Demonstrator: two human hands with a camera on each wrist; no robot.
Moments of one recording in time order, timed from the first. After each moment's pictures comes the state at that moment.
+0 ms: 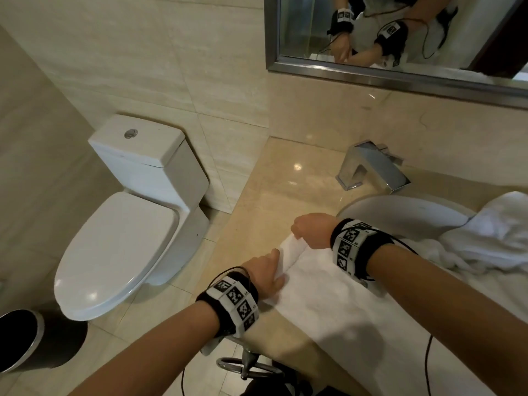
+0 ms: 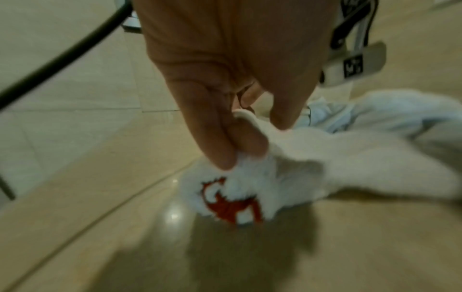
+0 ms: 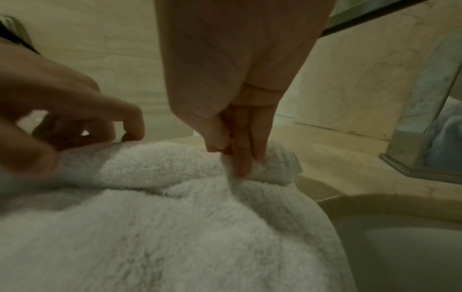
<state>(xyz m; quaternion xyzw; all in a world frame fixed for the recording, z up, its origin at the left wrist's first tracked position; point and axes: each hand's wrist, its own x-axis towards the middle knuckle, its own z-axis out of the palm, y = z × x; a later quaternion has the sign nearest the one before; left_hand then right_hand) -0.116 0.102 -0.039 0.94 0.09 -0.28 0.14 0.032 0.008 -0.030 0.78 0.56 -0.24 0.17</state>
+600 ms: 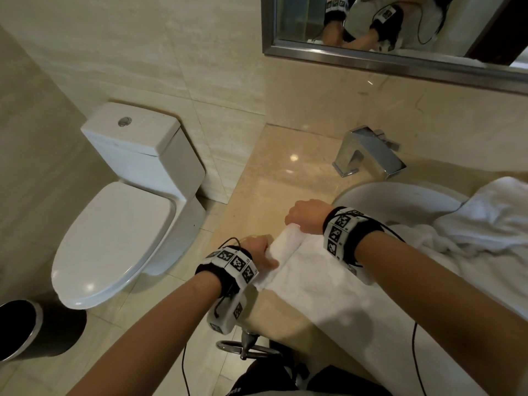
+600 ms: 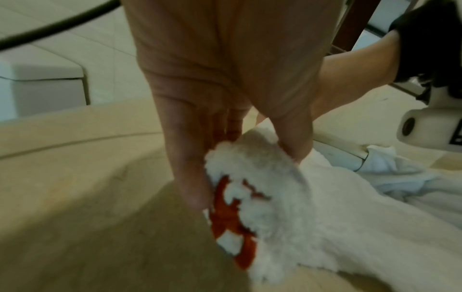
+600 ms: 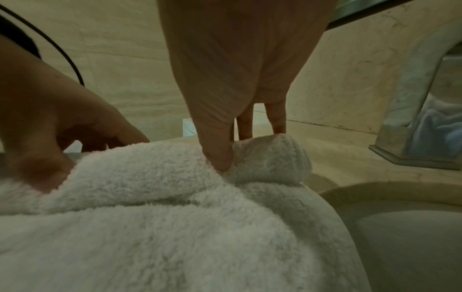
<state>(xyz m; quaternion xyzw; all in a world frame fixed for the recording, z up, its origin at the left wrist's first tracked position) -0.106 0.117 -0.050 0.91 0.17 -0.33 0.20 0.029 0.009 -0.040 0.77 0.56 -0.21 0.20</state>
